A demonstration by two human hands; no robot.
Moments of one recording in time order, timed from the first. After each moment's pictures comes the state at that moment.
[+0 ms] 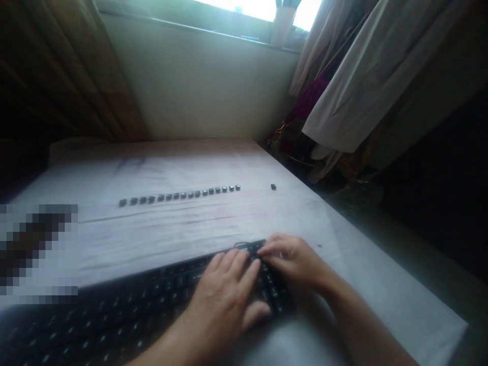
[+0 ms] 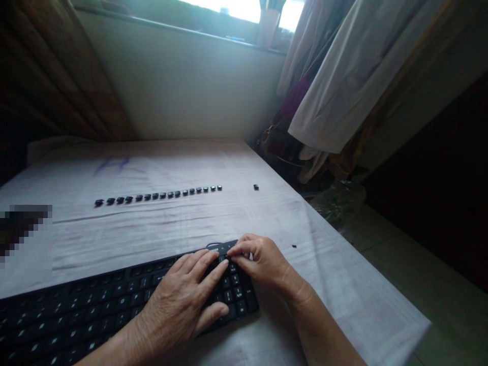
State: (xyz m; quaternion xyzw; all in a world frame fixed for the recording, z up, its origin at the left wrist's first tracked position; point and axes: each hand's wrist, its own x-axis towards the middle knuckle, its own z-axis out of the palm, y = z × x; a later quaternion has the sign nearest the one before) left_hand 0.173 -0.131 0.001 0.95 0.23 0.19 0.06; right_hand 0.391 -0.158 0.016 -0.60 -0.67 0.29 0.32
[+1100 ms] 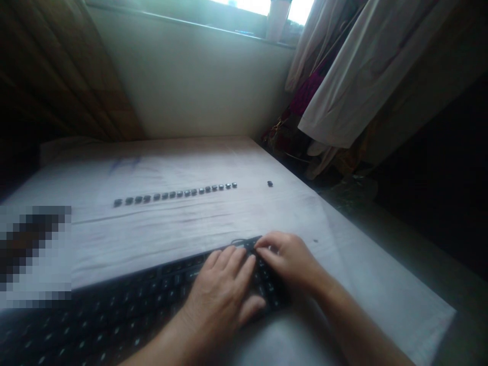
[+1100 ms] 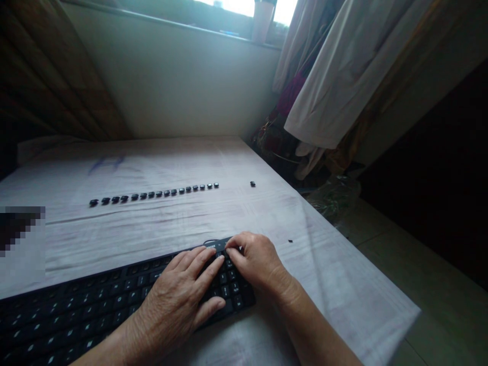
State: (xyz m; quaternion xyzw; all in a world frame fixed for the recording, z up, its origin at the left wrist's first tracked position) left_hand 0.173 -0.130 0.002 0.96 0.22 0.19 0.03; right_hand 0.369 -0.160 0.030 -0.71 -0.63 0.21 0.25
